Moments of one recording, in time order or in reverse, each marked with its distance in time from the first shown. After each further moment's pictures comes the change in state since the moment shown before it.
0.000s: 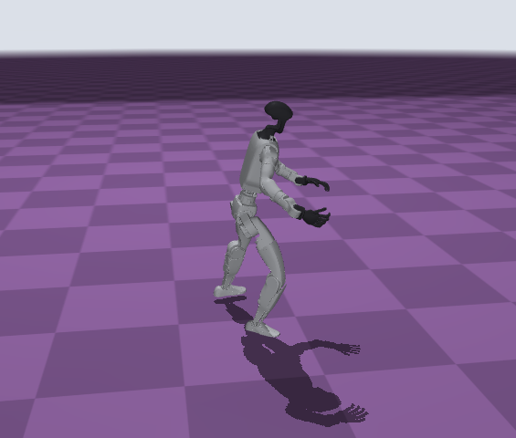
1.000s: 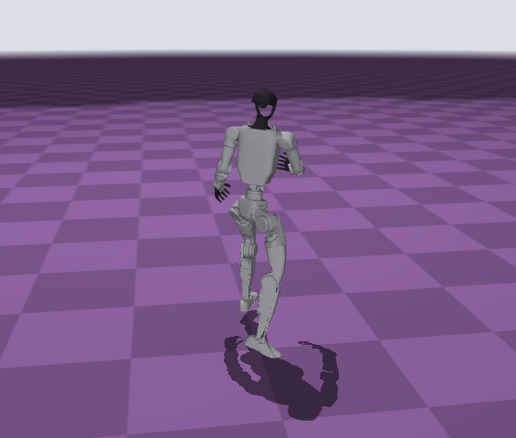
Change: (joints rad) left arm 0.690 -0.067 0.443 0.041 -0.649 0.193 -0.368; right arm -0.624 0.771 0.837 -0.028 -0.418 -0.274 0.021; waist 0.579 -0.009 -0.129; left_leg -0.363 0.124 0.288 0.379 -0.054 0.198; right_leg 0.657 0.210 -0.352 -0.643 0.660 0.219
